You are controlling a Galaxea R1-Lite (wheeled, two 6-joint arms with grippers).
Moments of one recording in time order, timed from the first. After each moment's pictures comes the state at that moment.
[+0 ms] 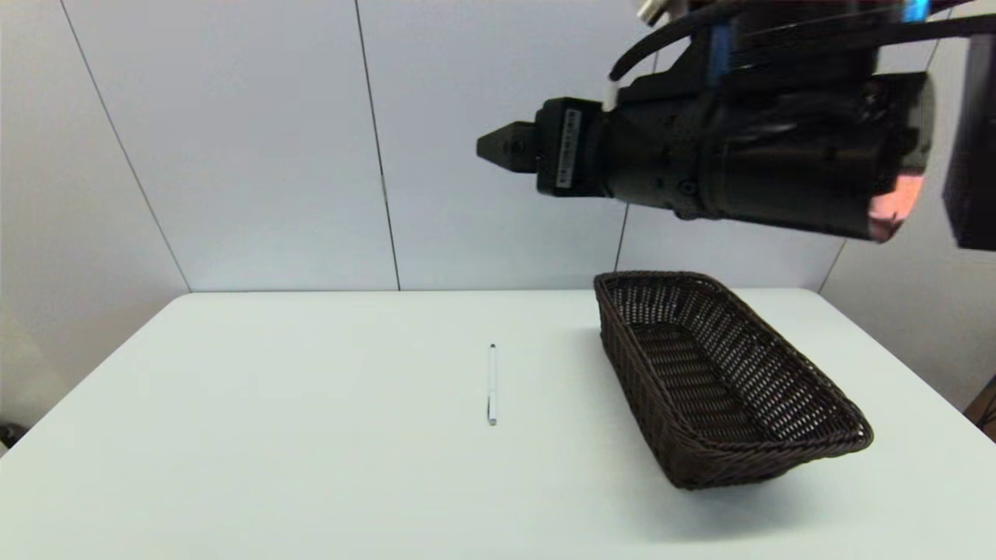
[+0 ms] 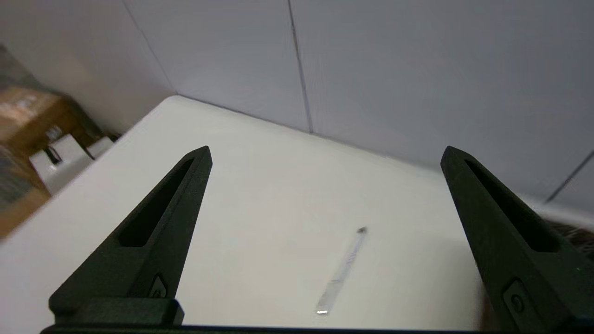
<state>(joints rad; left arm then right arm) 0.00 0.00 0.00 0.00 -0.01 0.01 0.85 1.73 -1.59 0.04 -0.32 0.25</state>
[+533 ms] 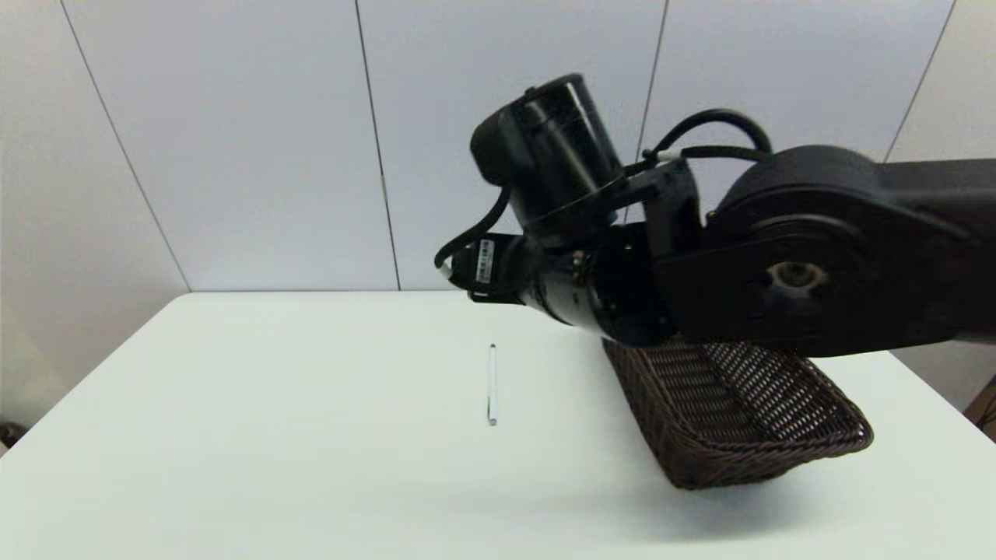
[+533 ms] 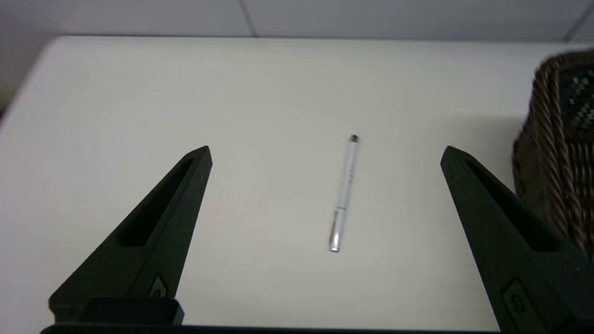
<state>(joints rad) 0.00 0.00 0.00 0.00 -0.01 0.00 0.93 1.96 -1.71 0.30 -0.56 0.54</state>
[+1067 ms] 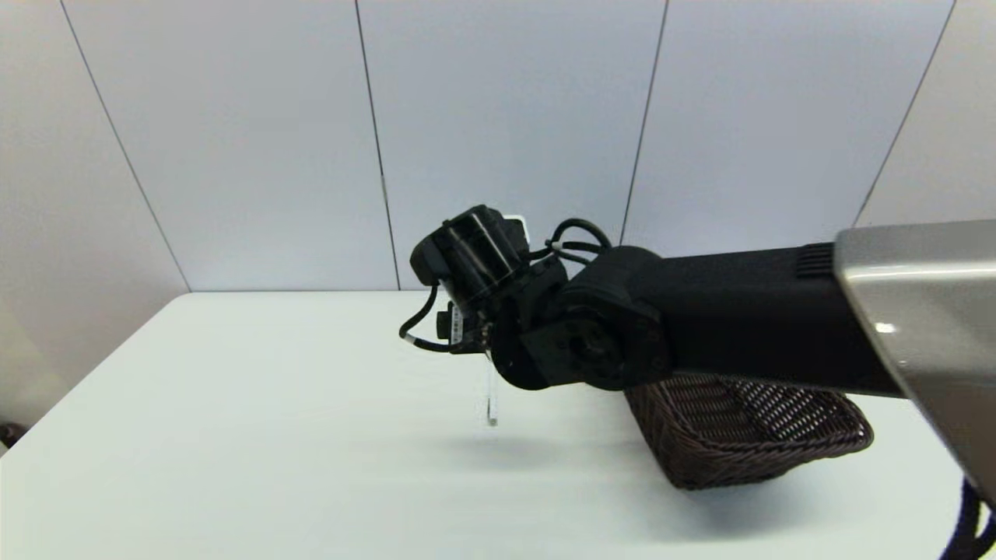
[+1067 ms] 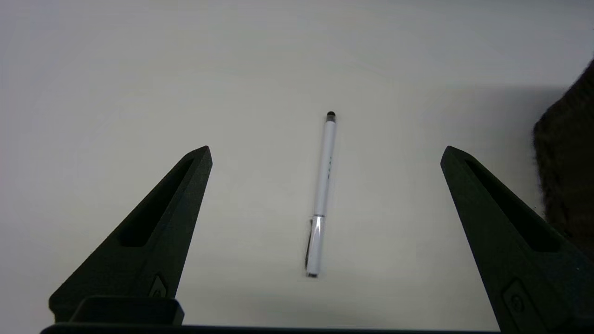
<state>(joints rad) 0.00 0.00 0.00 0.00 -0.01 0.00 0.90 2.19 -1.77 0.28 -0.61 0.52</state>
